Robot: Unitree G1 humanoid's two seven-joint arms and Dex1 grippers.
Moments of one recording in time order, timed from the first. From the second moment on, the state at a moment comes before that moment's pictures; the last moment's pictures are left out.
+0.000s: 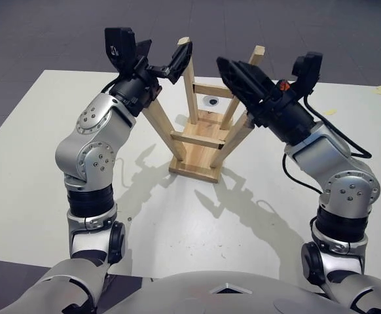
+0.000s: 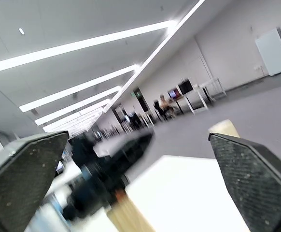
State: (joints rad) left arm -0.58 0.19 0.13 -0.29 -0.64 0.73 -0.13; right arm -0.46 -0.27 -0.18 -0.48 1.39 0.69 -0.01
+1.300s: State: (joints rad) left arm -0.07 0.31 -0.03 -0.41 -0.38 0.73 -0.09; right arm 0.04 -0.39 -0.13 -0.51 0.87 0.73 -0.05
